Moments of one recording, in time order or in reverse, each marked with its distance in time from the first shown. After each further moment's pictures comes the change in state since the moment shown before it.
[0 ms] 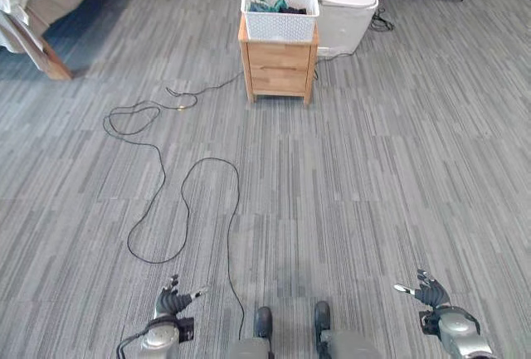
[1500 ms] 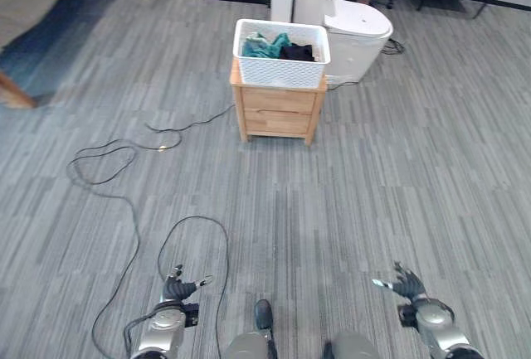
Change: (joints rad) left arm -0.122 0.026 -0.065 0.137 0.005 0.009 0.011; right arm -0.014 0.060 0.083 -0.057 -0.010 -0.003 -0.036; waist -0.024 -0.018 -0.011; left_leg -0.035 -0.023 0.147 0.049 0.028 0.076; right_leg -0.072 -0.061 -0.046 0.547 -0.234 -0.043
